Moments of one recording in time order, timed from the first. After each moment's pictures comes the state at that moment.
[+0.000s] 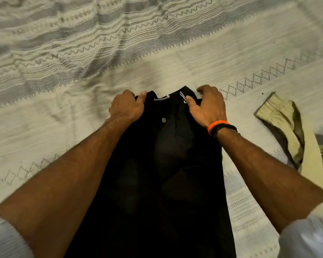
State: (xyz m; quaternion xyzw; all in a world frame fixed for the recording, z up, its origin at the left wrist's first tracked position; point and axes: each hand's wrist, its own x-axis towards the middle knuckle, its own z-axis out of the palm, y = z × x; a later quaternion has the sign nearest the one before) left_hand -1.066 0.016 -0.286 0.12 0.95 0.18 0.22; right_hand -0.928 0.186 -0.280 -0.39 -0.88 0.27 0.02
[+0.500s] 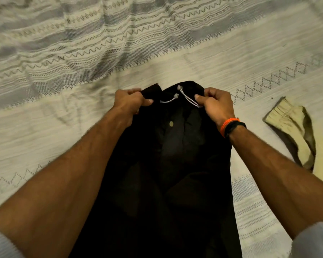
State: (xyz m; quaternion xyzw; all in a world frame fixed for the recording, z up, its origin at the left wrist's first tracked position) left_hand -1.094 0.022 -0.284 -0.11 0.79 0.50 0.34; right_hand -0.948 0.199 -0.294 -0.45 -0.70 0.56 0.09
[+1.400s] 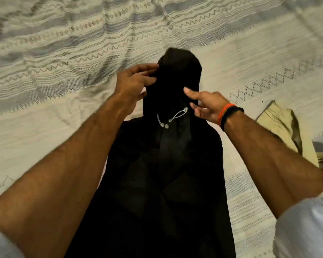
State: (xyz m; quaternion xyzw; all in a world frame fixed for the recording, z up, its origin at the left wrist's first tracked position) left_hand -1.092 0.042 -0.222 0.00 0.69 0.62 0.36; right_hand -0.968 0.205 -0.259 -0.53 -0.50 0.69 -0.04
